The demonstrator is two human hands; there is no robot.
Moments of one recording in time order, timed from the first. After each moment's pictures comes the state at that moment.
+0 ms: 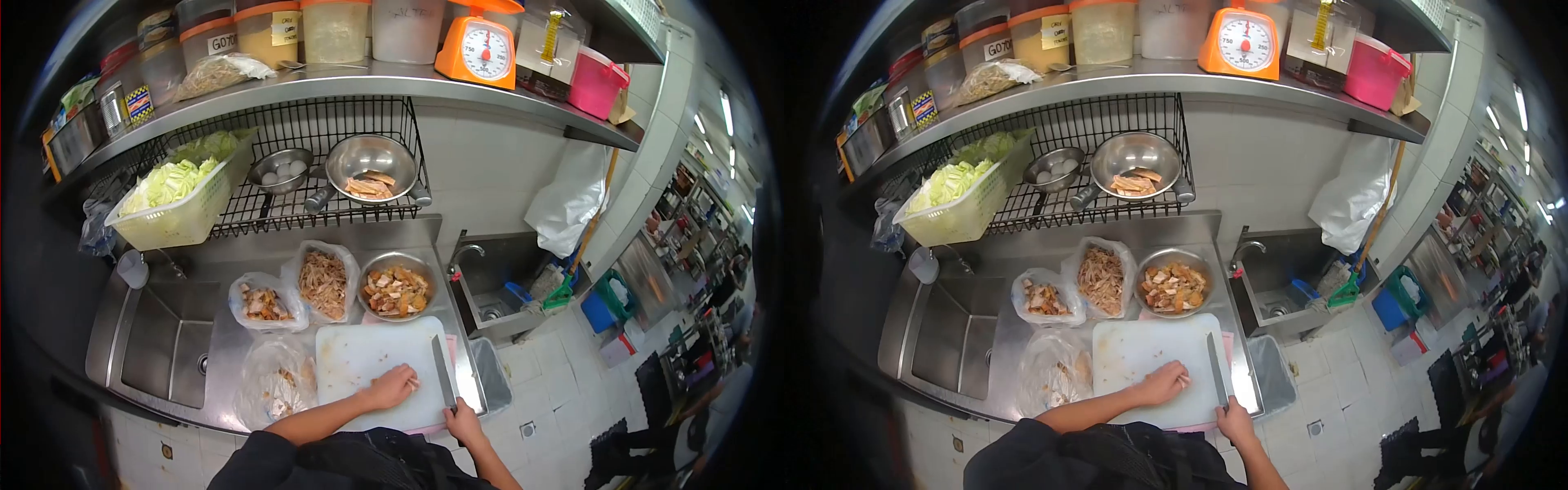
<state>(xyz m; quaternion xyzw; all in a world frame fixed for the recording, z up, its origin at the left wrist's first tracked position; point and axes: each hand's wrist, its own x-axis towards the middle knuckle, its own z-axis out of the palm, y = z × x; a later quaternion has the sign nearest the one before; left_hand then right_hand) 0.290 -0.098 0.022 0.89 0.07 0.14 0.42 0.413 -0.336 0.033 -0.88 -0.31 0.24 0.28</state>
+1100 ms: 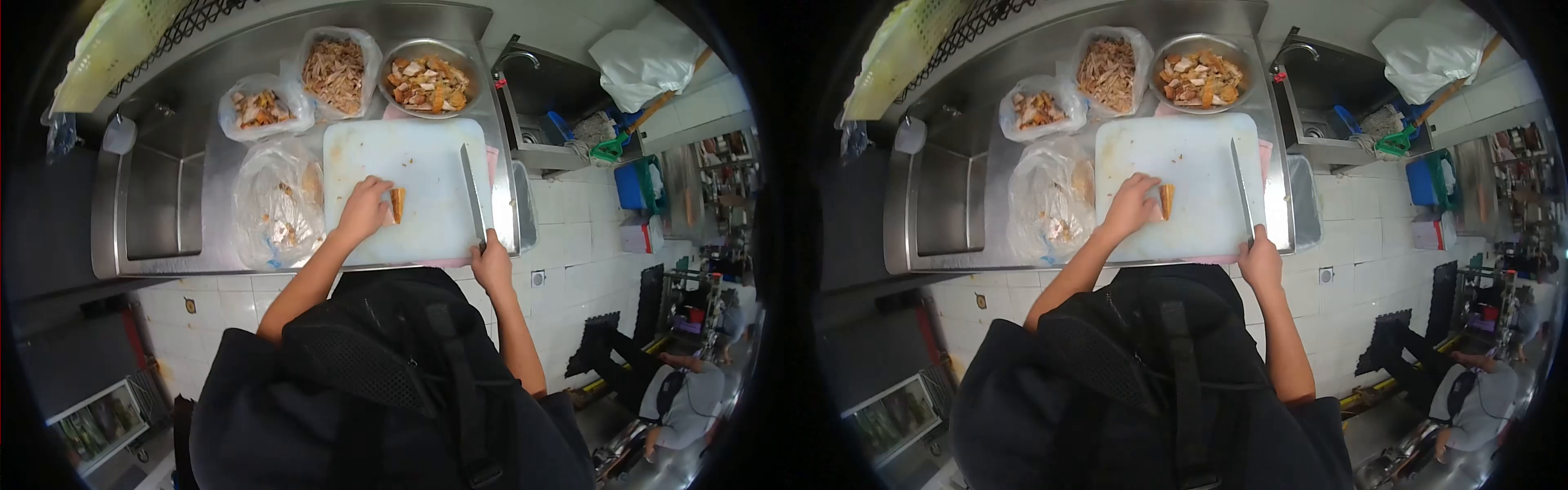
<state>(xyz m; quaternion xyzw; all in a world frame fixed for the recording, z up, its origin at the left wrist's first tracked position) 0.203 -0.075 0.002 0.89 0.27 0.21 0.31 0.400 -0.328 0.046 -0.90 -0.33 0.24 0.17</state>
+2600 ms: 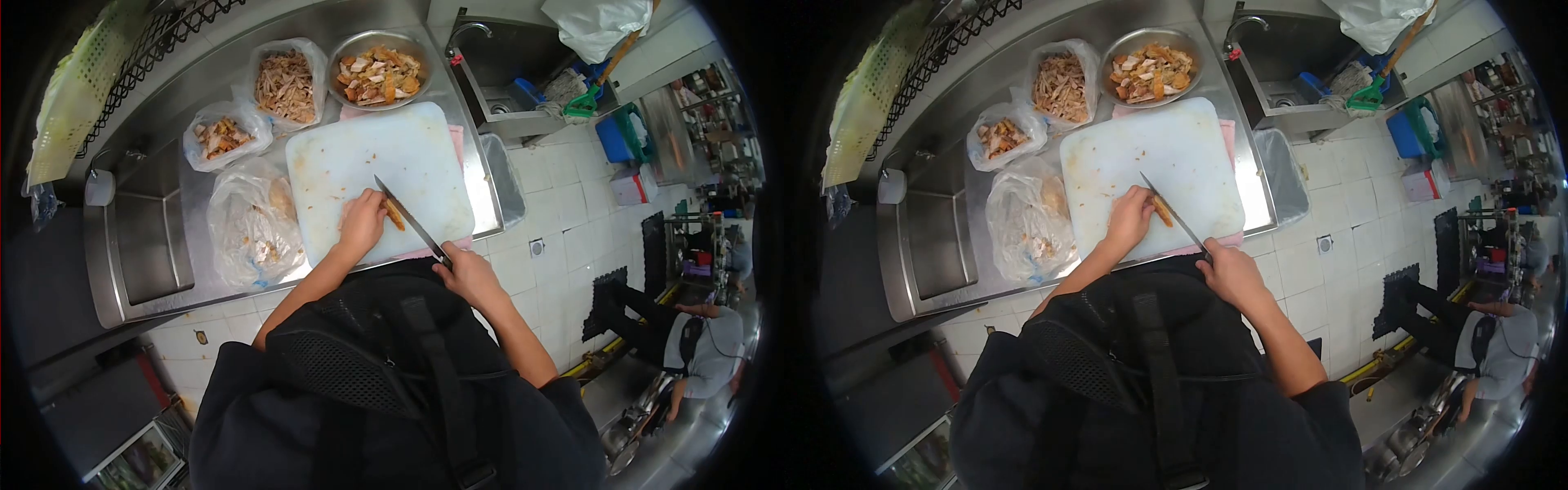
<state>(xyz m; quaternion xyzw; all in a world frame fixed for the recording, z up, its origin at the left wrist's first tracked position) 0.238 -0.124 -0.003 0.90 0.26 0.17 0.31 0.363 -0.349 0.112 -0.83 -0.42 0.33 0.16</state>
